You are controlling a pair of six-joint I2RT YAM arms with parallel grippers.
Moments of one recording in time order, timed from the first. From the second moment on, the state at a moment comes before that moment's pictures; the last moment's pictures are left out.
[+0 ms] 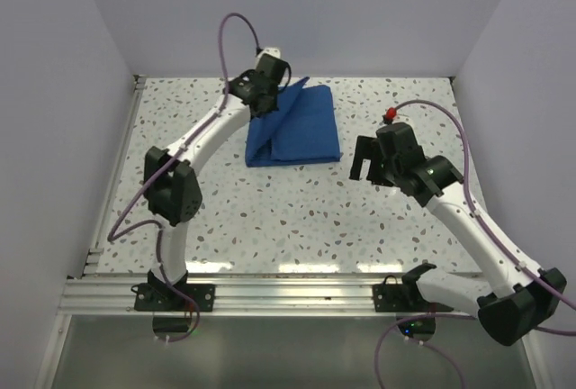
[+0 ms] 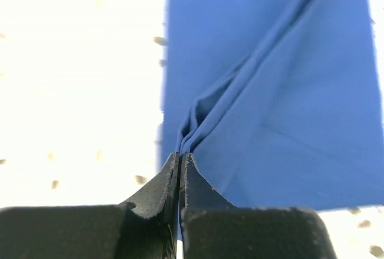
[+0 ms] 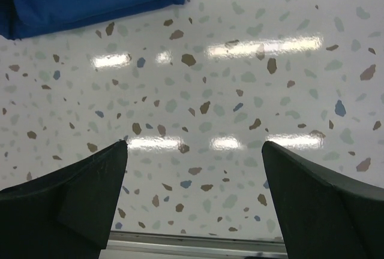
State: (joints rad) left arm -0.56 2.07 2.00 -0.73 -0.45 -0.32; right arm 0.49 1.09 1.10 -0.86 0.25 0.56
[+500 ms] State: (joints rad) left arm -0.02 1.70 1.20 -0.59 -0.38 -0.35; right arm 0.52 1.80 1.71 -0.79 0.13 0.56
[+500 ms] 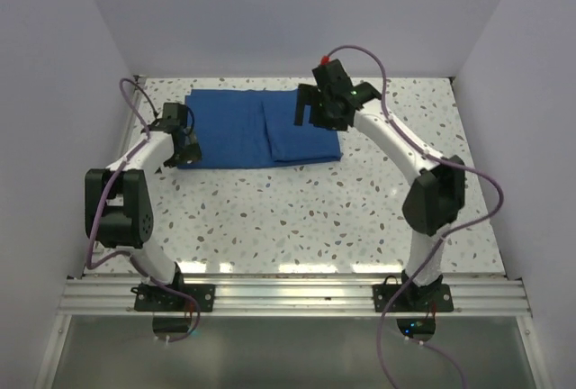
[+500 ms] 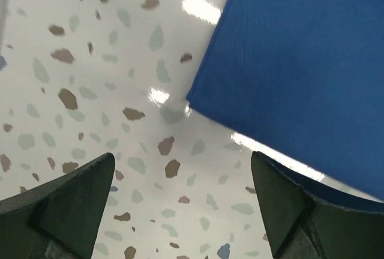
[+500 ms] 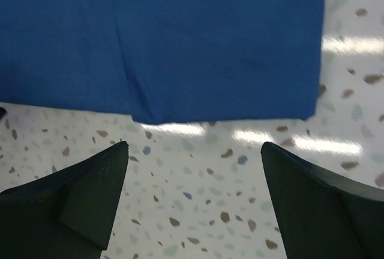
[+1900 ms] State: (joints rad) left arm 0.16 1.77 1.04 -0.35 -0.05 -0.38; right arm 0.78 2.51 2.43 -1.07 0.40 0.44
